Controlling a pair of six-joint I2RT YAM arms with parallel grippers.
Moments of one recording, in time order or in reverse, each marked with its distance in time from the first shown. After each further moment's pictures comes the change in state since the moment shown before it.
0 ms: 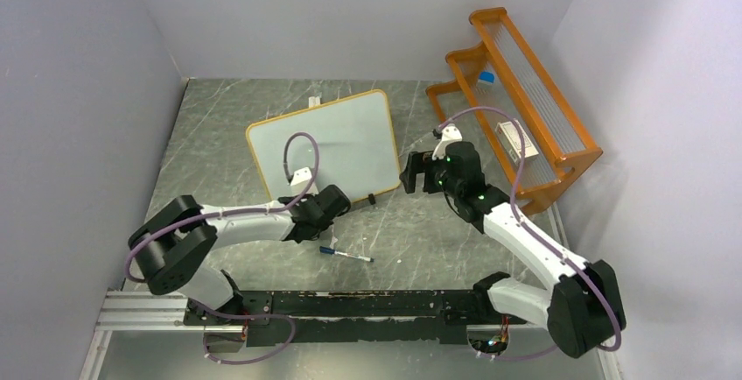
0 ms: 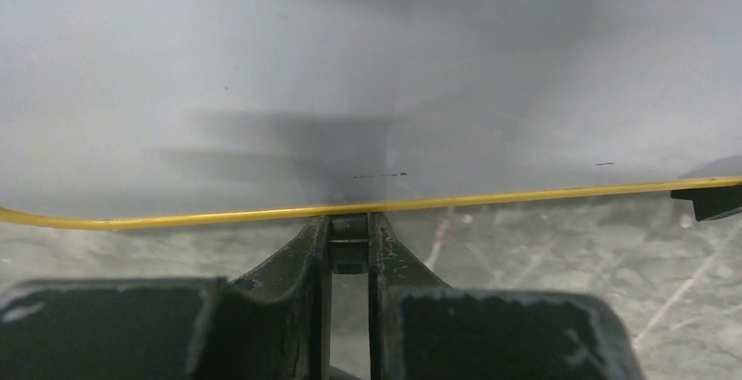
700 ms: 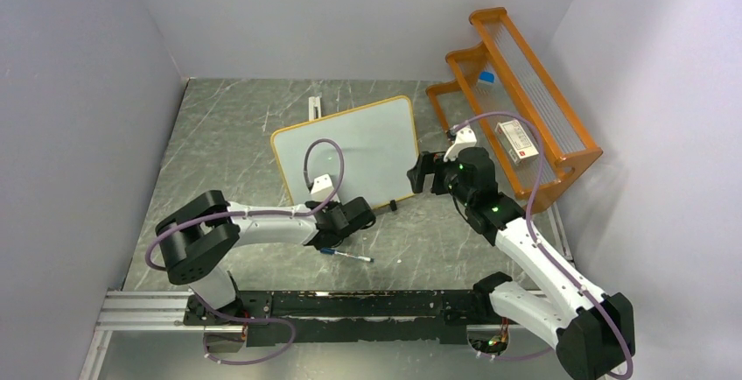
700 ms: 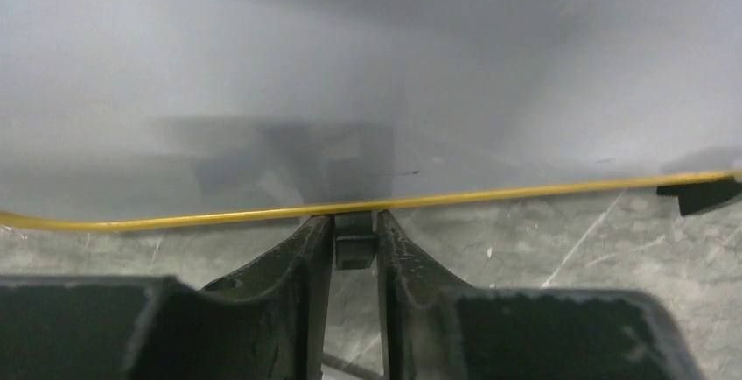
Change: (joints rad) left arm -0.184 0.158 0.166 -0.083 -0.053 -0.217; right arm 0.001 -0.195 -0.011 -0.072 0.062 0.026
